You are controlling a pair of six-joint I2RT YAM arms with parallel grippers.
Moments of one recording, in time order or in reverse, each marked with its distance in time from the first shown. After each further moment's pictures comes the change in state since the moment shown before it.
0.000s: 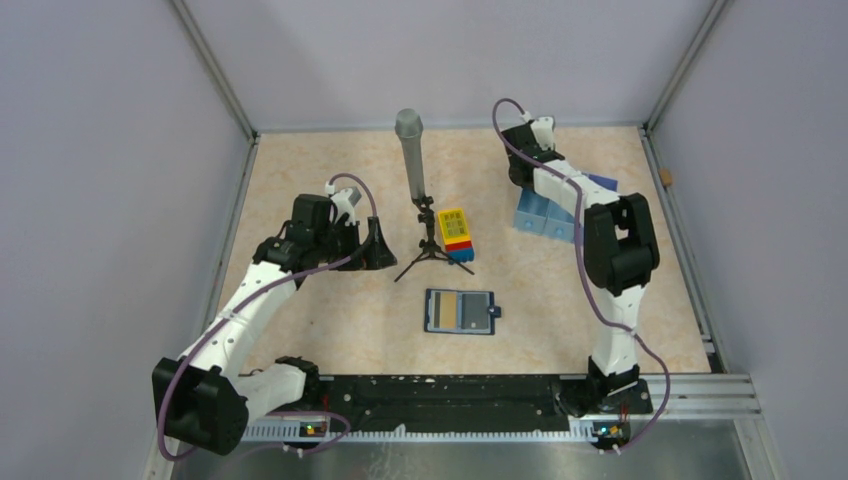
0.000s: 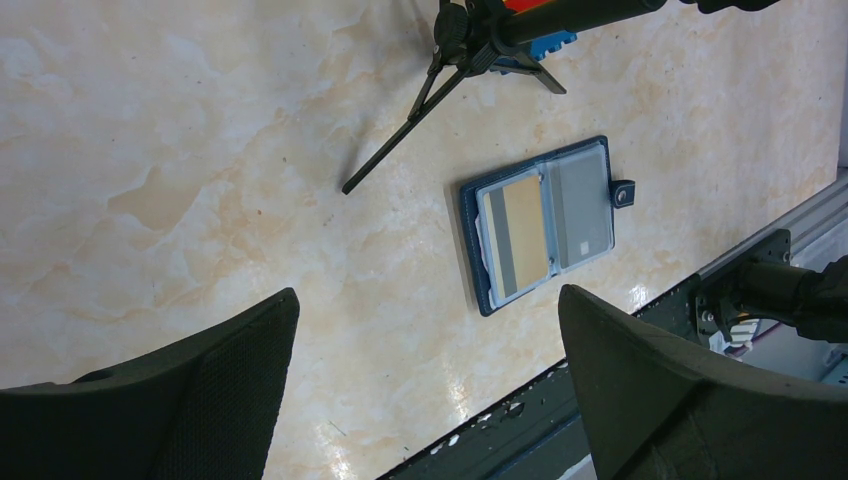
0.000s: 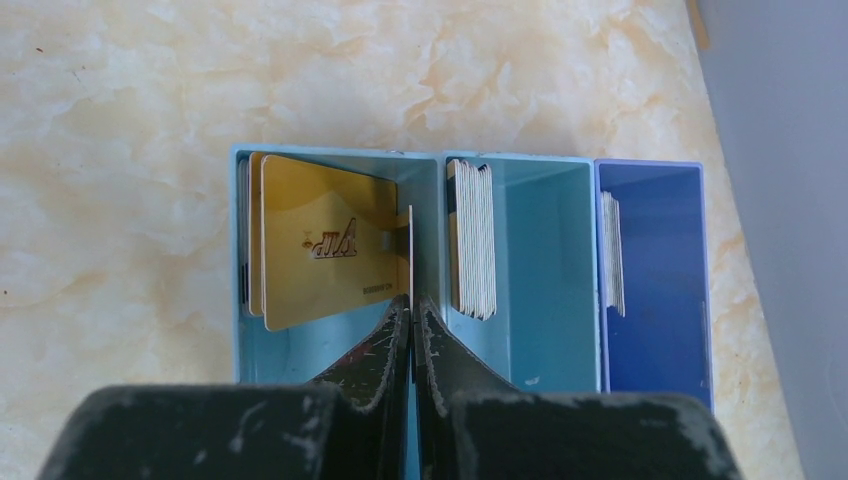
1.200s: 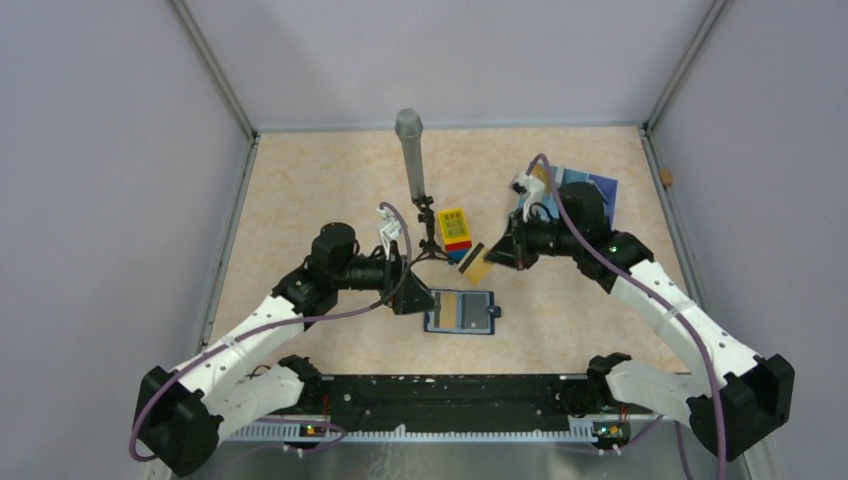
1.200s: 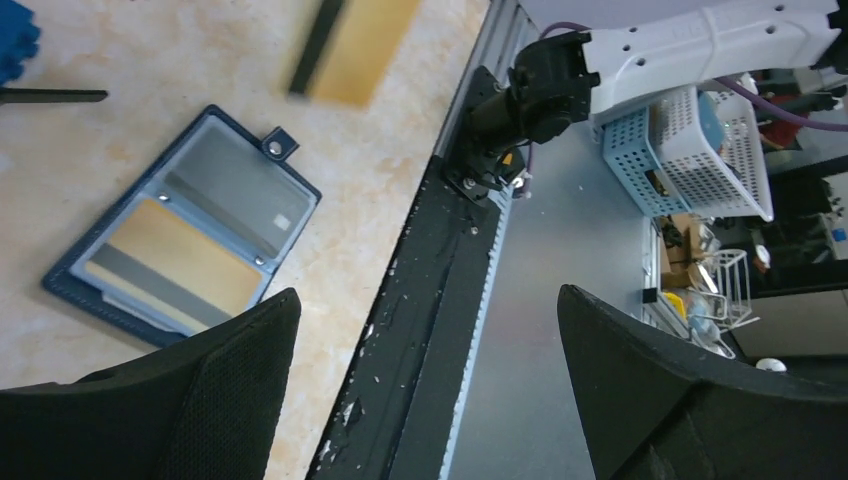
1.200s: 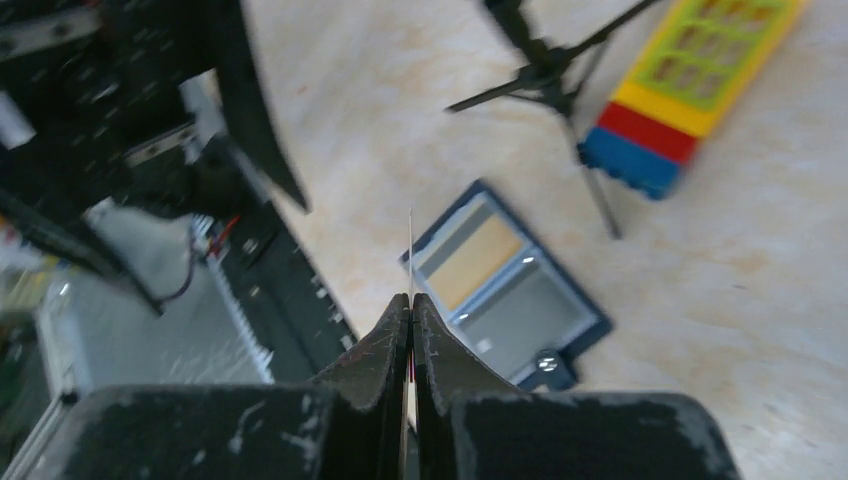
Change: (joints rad) left arm -0.290 -0.146 -0.227 0.489 0.431 -0.140; right arm 0.093 -0.964 -0.631 -0.010 -1.283 -0.008
